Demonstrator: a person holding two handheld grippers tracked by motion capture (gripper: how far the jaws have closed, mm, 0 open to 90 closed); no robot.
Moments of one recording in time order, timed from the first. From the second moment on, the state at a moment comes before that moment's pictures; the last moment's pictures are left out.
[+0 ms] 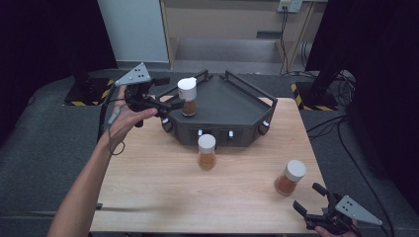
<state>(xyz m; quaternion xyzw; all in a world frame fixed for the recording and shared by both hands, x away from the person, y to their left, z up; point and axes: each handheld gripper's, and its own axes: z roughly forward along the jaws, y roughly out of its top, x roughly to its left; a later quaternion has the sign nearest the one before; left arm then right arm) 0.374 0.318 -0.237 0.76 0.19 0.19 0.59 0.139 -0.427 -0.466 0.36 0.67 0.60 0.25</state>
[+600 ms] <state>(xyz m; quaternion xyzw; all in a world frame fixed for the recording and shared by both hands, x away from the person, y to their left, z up) 0.323 0.340 -0.262 0.75 0.18 0.20 0.60 0.139 -0.426 -0.465 0.36 0.67 0.59 0.25</state>
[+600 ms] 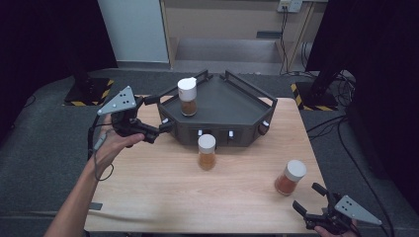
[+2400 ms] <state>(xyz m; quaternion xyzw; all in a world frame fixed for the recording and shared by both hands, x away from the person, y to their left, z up) 0.201 0.374 -0.397 0.72 0.33 0.25 0.56 0.139 -0.426 -0.465 0.36 0.67 0.59 0.26</state>
